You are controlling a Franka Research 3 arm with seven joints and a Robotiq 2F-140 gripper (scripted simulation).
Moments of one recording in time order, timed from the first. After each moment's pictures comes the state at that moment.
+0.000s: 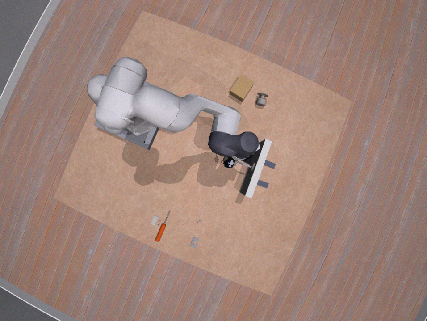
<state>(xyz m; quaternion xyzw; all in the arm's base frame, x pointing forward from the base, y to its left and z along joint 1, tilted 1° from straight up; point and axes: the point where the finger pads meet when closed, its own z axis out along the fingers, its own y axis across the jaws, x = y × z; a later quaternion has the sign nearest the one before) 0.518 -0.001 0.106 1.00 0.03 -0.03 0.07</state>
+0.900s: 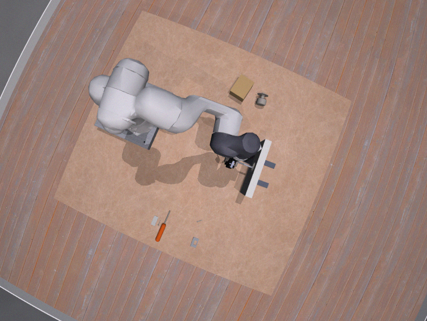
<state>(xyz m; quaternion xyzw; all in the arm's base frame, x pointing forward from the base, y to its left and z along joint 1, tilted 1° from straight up) 0.524 -0.001 0.105 1.00 0.03 -0.03 0.06</state>
